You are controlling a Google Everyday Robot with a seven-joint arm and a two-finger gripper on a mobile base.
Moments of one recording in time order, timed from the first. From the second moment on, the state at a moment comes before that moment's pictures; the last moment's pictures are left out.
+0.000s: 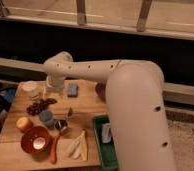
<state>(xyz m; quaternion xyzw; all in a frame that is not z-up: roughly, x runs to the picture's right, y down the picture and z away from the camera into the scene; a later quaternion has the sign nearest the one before) -0.234 0.032 0.807 -0.34 0.05 0.63 0.70</state>
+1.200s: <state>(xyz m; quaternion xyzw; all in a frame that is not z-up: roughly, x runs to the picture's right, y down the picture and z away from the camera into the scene) -0.319 0.071 0.898 -0.43 0.03 0.63 0.65</state>
